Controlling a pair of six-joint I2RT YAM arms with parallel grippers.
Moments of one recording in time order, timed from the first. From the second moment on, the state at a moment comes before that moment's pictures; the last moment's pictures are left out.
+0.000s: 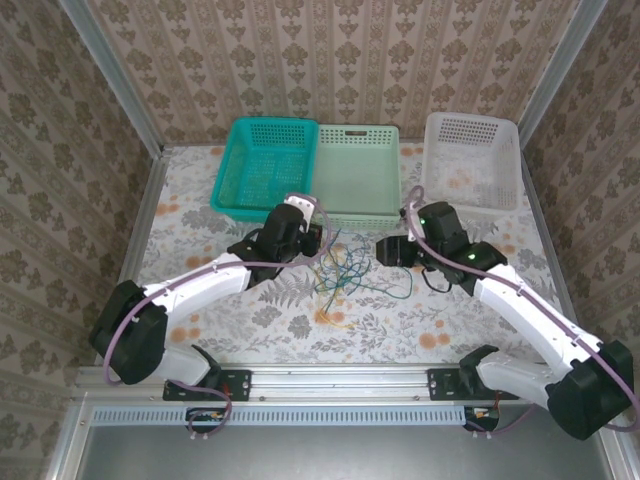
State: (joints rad) left arm -0.77 1.40 0.86 -0.03 -0.09 -0.30; right arm 0.48 1.10 0.87 -0.52 -0.17 0.36
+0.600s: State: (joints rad) left arm -0.77 1.36 0.87 -0.06 0.02 -0.31; right arm 0.69 1.37 0.91 -0.30 0.02 0.28
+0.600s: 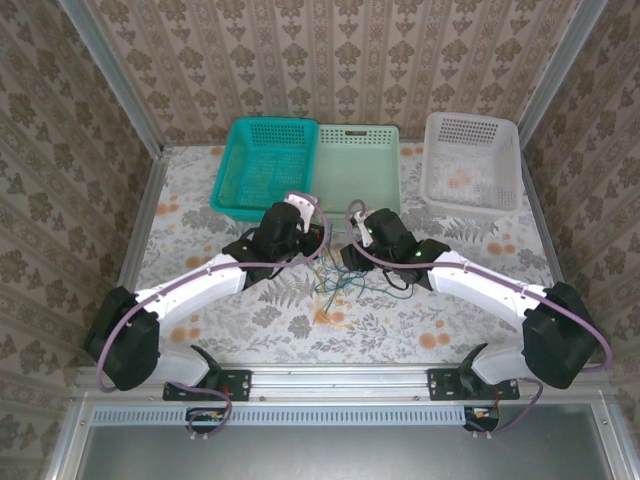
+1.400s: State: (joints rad) left arm -0.77 1.34 0.87 -0.10 0.14 -0.28; right arm 0.55 1.41 0.88 -0.35 -0.09 0.16
